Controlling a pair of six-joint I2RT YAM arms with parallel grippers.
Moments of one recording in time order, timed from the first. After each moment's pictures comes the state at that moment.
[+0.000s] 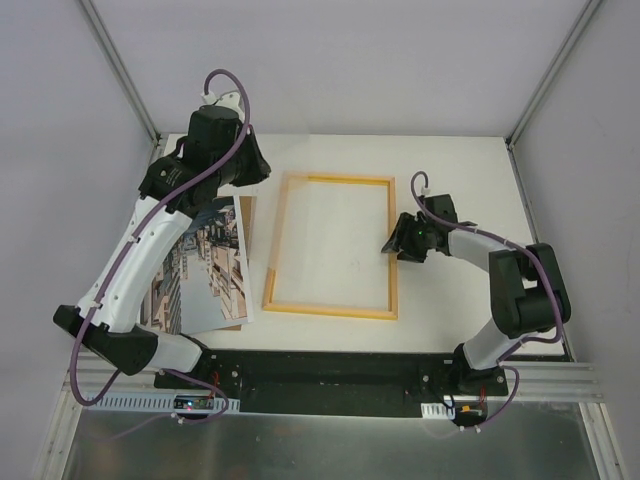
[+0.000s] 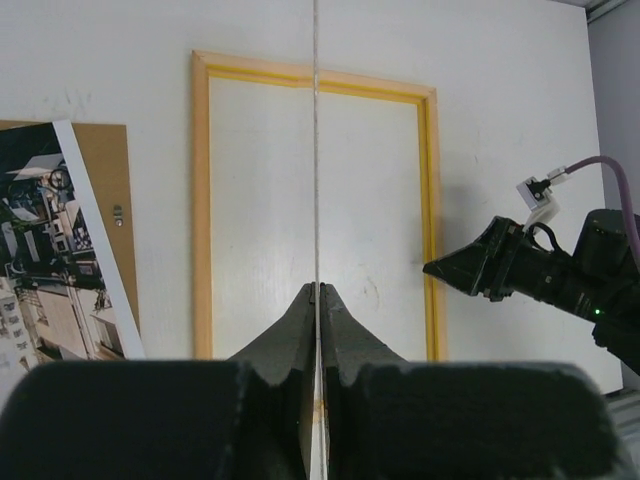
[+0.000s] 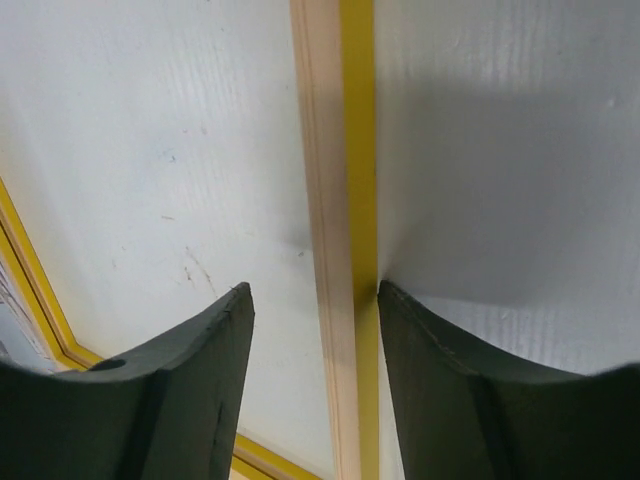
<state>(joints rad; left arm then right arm) -0.49 1.37 1.73 -0.92 -0.10 -0.52 0.23 1.63 0.83 -0.21 -0.33 0.54</state>
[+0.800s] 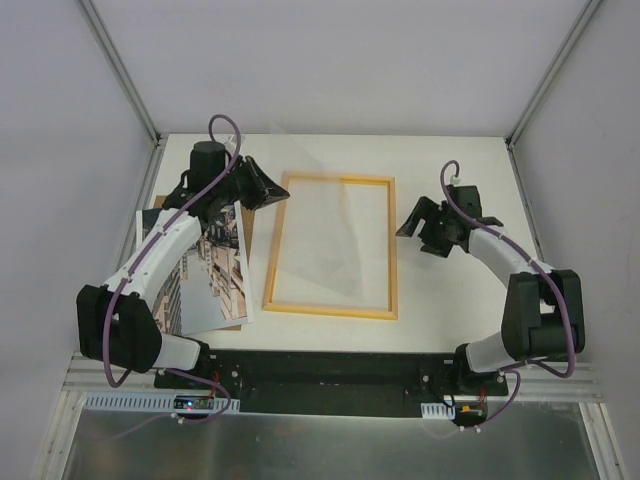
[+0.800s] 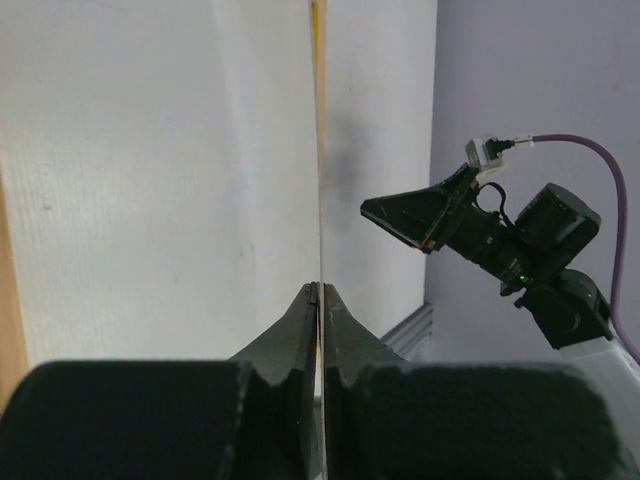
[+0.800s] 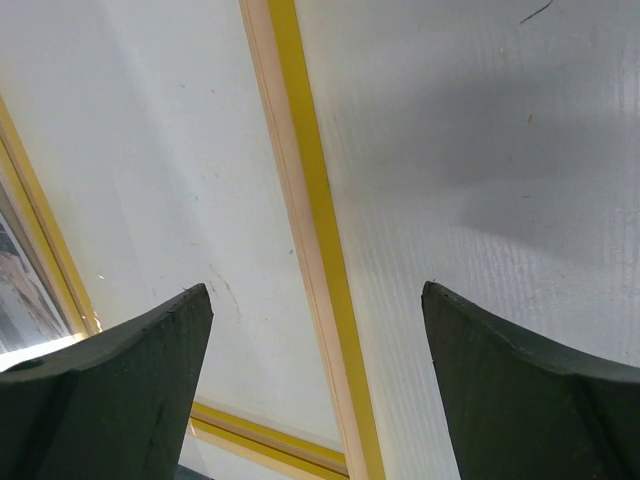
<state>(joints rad) -0.25 1.37 1.20 -0.37 0.52 -0.85 0.12 1.47 0.88 -0.36 -0.27 0.57</state>
